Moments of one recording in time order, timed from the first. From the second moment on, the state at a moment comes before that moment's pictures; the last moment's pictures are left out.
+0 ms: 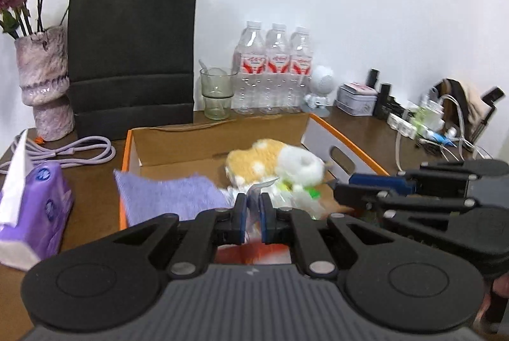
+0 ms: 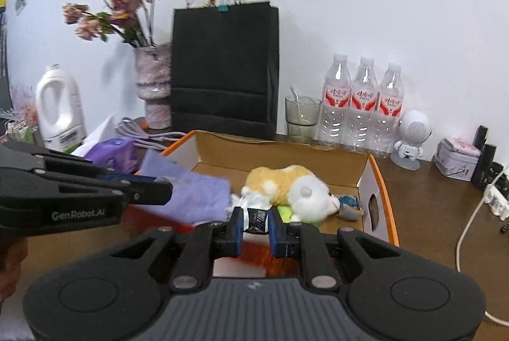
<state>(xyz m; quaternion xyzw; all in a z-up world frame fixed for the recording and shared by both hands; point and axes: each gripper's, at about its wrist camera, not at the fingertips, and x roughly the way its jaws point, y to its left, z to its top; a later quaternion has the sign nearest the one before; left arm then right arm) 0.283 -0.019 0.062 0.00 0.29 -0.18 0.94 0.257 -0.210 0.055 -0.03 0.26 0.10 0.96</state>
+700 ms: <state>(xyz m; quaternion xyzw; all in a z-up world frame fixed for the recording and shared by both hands) 0.323 -0.002 0.048 -0.02 0.29 -0.10 0.95 0.306 -0.227 0.045 -0.02 0.27 0.08 0.96</state>
